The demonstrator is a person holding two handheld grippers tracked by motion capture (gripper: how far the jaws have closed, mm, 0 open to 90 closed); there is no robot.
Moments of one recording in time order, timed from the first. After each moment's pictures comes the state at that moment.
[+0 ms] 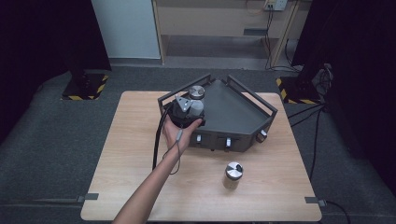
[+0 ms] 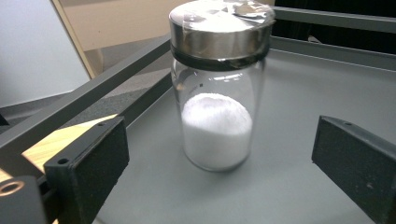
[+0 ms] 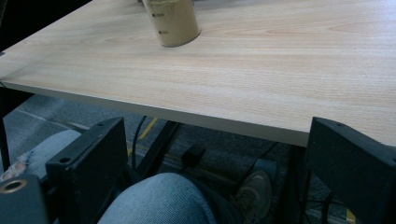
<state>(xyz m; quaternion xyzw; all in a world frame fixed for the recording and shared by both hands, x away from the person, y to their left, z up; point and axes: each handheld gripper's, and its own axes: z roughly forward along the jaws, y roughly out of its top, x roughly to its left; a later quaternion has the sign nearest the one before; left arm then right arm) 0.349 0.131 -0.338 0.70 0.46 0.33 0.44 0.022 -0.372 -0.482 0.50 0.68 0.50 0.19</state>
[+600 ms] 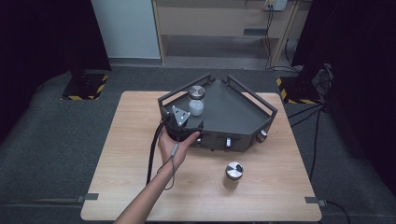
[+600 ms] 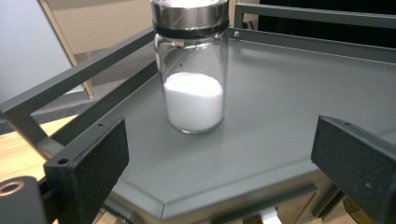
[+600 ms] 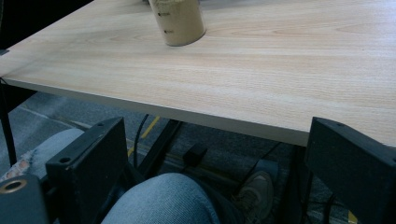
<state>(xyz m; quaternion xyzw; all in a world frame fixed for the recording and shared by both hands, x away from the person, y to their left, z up) 0.308 0.145 -0.346 0.70 0.44 0.32 0.45 0.021 -0.370 -0.481 0.50 0.68 0.50 0.18</state>
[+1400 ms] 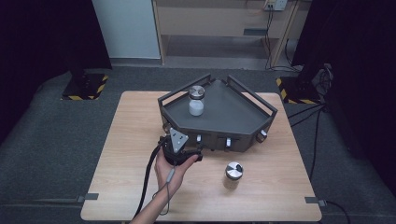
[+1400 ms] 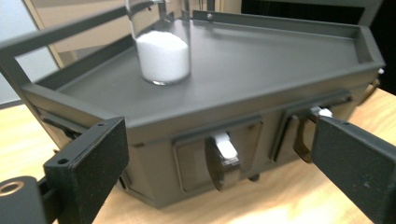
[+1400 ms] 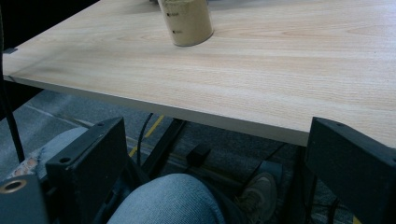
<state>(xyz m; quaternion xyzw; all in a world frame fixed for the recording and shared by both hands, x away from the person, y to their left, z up) 0.249 0.154 -0.375 0.71 0.43 0.31 0.47 0.021 -0.368 -0.481 0.49 0.69 0.51 0.18</state>
